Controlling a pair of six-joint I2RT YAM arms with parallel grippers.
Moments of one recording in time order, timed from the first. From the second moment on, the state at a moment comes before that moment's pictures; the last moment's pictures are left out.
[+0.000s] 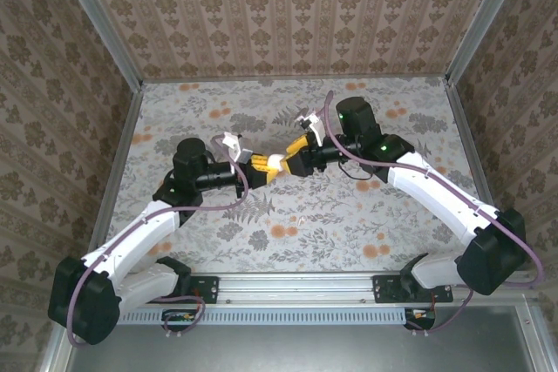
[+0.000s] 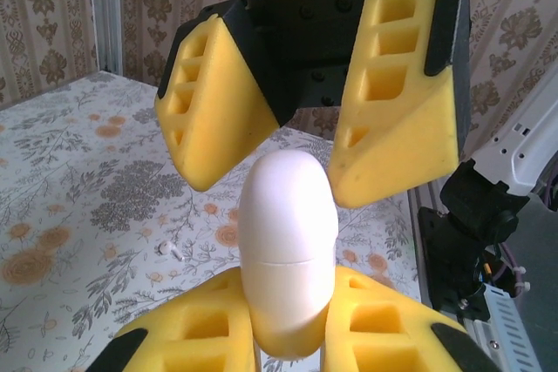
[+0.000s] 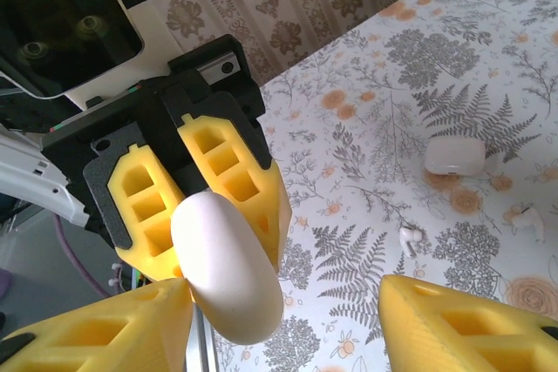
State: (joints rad) left arm -0.53 1.04 0.63 0.25 0.92 -0.08; right arm 0.55 1.36 1.18 -0.35 -0.76 0.06
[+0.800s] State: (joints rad) left arm -0.52 1.07 0.63 0.31 0.88 -0.15; right arm 0.56 1.43 1.24 -0.36 -0.73 0.06
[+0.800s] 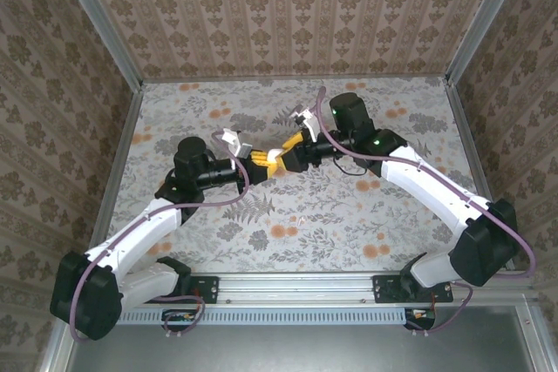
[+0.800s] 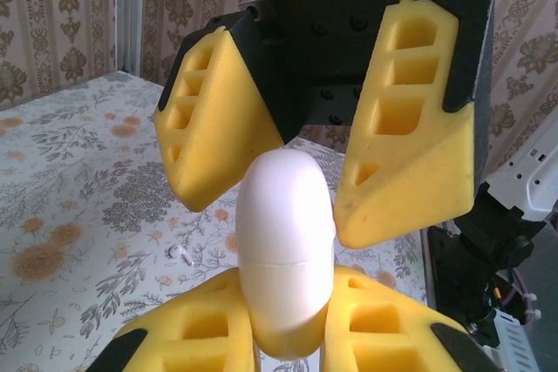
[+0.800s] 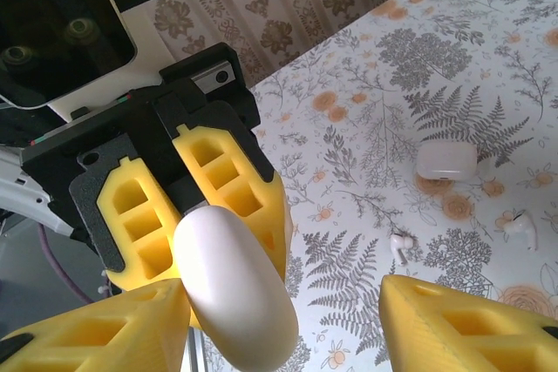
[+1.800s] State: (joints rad) left arm -0.54 1.03 0.59 0.33 0.92 -0.15; right arm 0.48 1.46 1.28 -0.38 -0.61 0.13
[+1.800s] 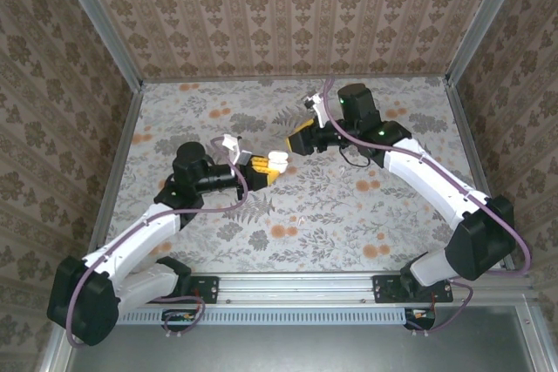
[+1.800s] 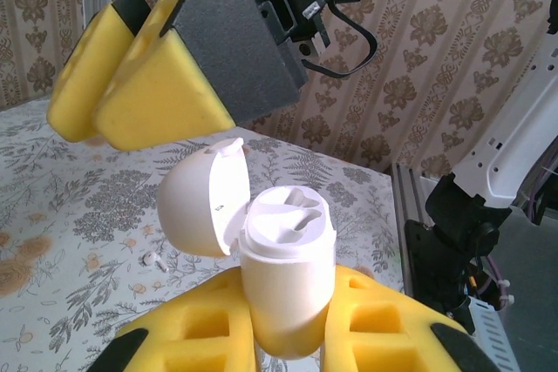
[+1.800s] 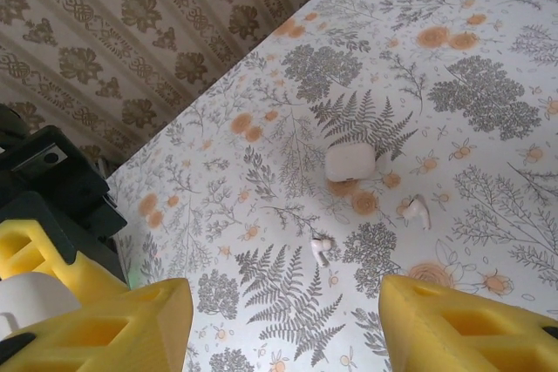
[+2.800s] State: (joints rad) left arm -0.51 0.87 0.54 0.08 0.62 0.04; right arm 0.55 1.41 1.05 -0.55 -0.32 0.69
